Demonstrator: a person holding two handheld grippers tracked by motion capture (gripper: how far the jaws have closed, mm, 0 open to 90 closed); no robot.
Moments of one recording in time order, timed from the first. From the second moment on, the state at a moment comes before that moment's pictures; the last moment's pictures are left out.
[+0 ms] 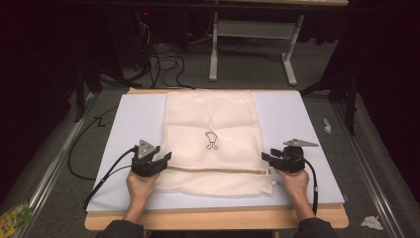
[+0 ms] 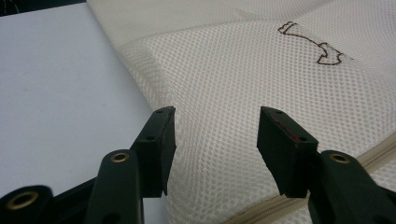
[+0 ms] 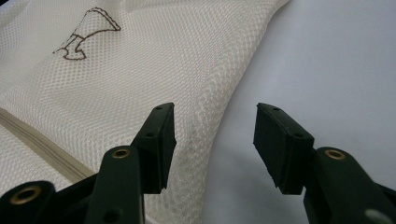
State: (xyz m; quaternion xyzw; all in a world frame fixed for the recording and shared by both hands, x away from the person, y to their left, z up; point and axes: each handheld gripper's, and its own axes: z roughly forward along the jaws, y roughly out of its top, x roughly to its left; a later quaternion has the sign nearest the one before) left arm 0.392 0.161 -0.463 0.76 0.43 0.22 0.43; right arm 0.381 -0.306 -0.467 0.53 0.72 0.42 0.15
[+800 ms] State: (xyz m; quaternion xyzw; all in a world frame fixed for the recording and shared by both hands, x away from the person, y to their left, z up) left arm 0.382 0.143 -0.482 0.78 0.40 0.20 0.44; right arm 0.378 -0.297 -0.476 0.55 0.73 0.39 0.12
